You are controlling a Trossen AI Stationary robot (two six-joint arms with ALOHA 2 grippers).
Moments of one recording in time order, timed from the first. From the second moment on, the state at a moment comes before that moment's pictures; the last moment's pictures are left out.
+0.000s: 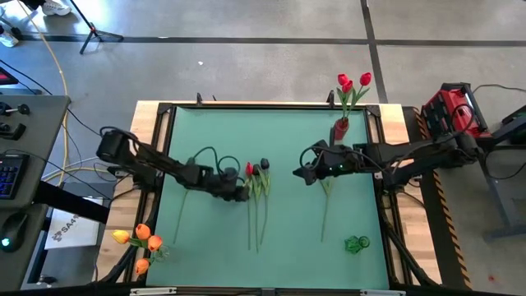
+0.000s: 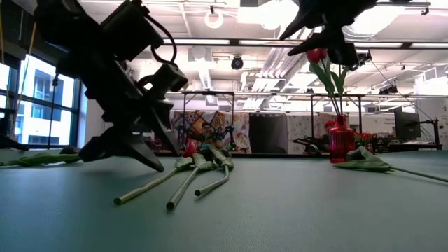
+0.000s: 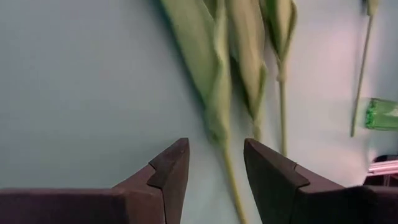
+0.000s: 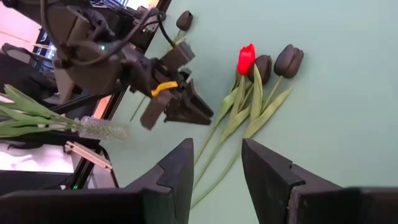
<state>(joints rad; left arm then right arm) -0.15 1.64 0.60 0.20 -0.04 -1.42 0.10 1.17 0.88 -0.32 0.15 1.08</state>
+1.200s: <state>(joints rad) -0.21 1.84 0.80 0.00 -0.18 -1.38 0.24 1.17 0.88 -0.34 0.22 1.18</state>
